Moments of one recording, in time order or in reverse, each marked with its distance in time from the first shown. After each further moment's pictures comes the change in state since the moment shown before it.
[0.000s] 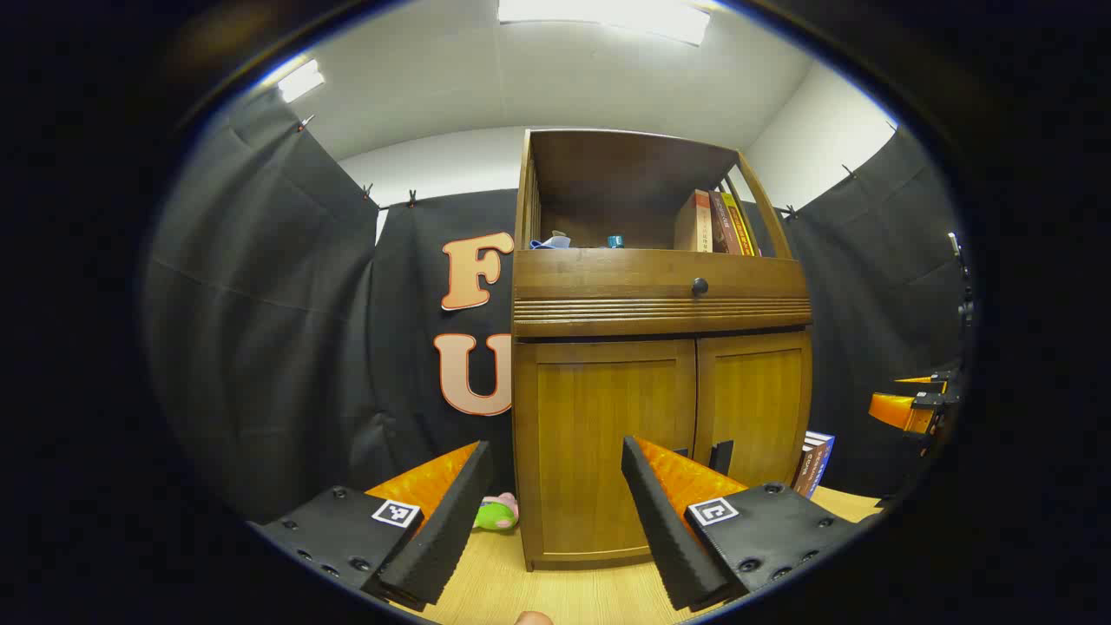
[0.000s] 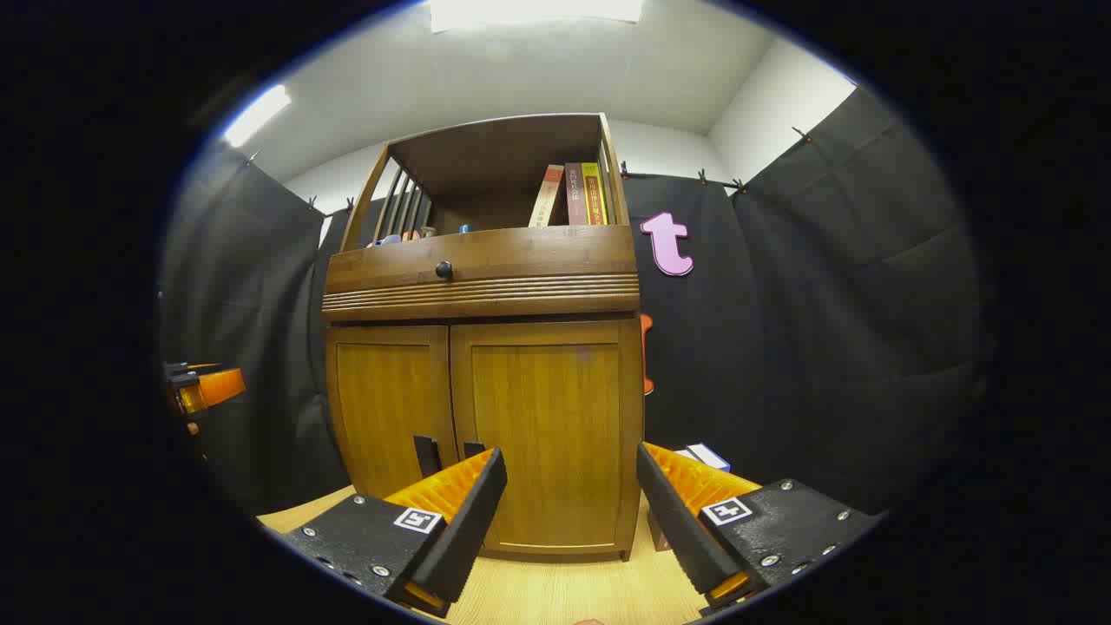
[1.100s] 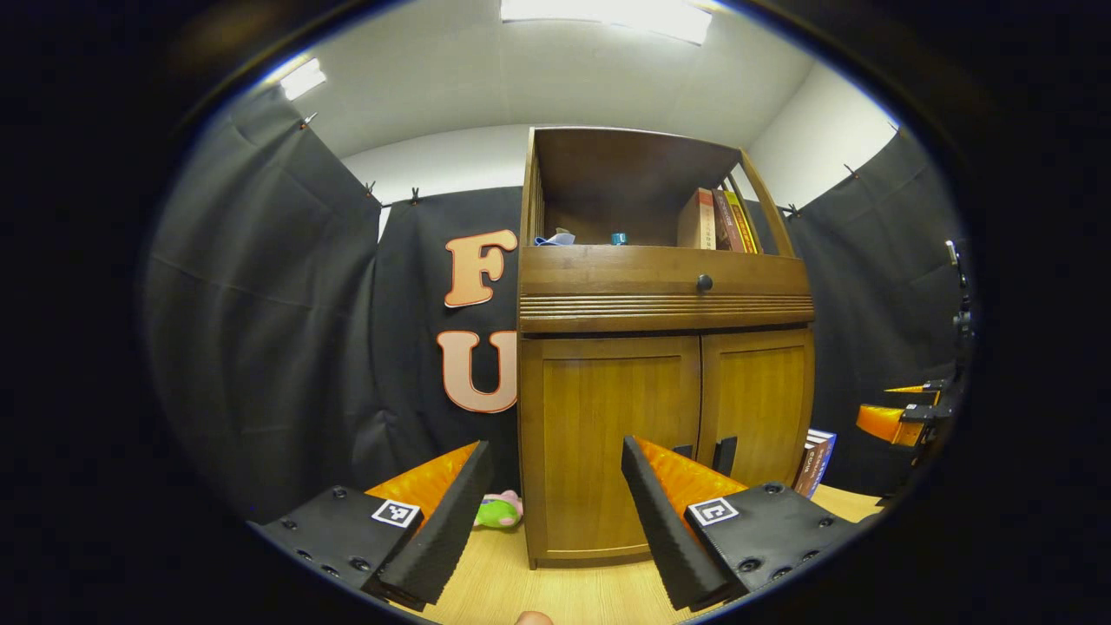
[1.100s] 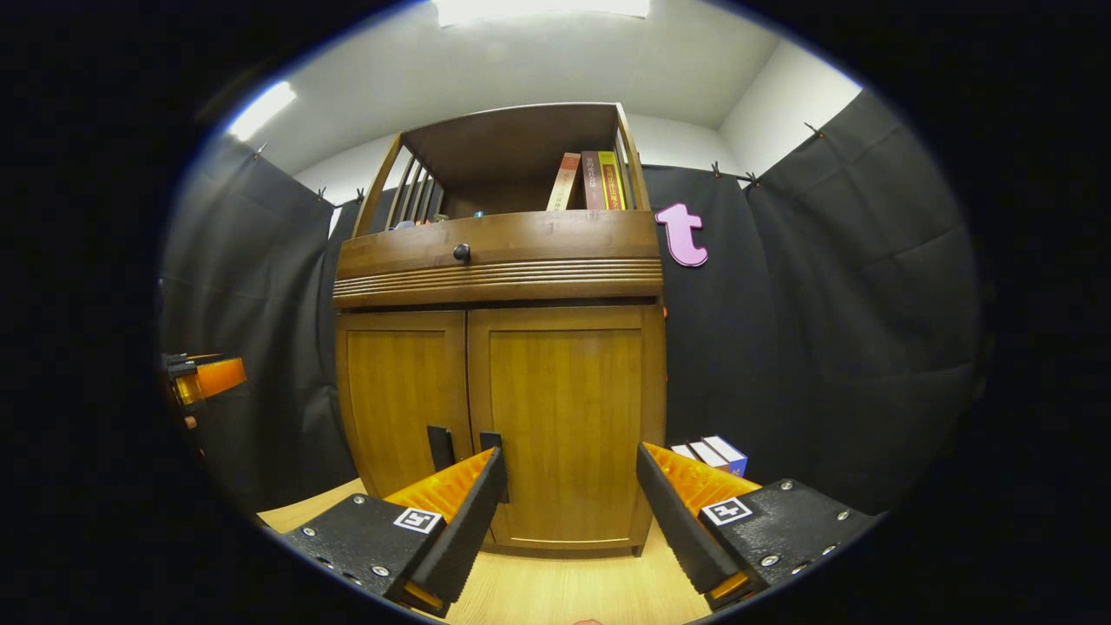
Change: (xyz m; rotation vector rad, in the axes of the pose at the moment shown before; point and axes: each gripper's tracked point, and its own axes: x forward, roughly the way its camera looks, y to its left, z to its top) left arm -0.002 0.011 -0.005 -0.001 0.010 0.013; right arm 0.017 0.033 -0.023 0.002 0.042 0.049
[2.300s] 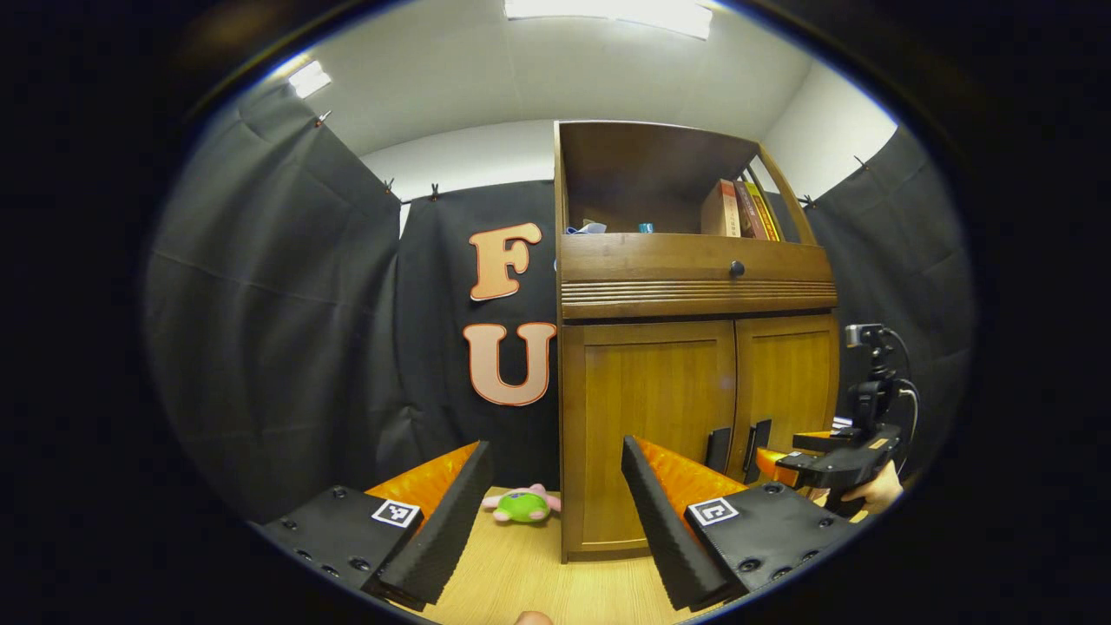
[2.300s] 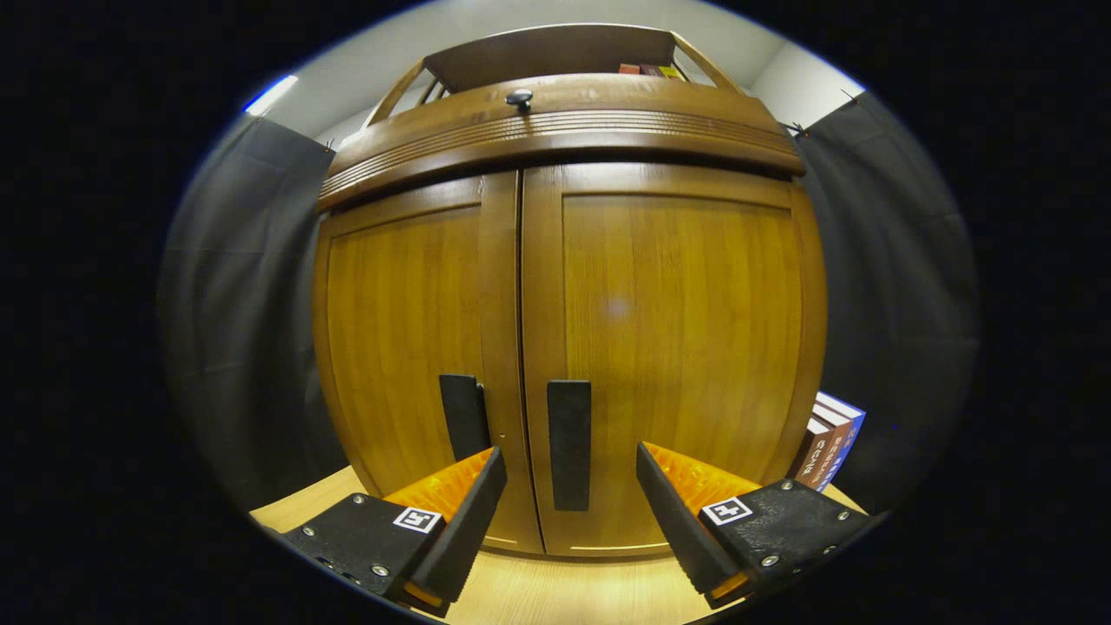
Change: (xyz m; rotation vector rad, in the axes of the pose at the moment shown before) left arm -0.008 0.043 -0.017 0.009 0.018 0.059; right arm 0.156 0.085 -0.130 0.009 0.171 0.063
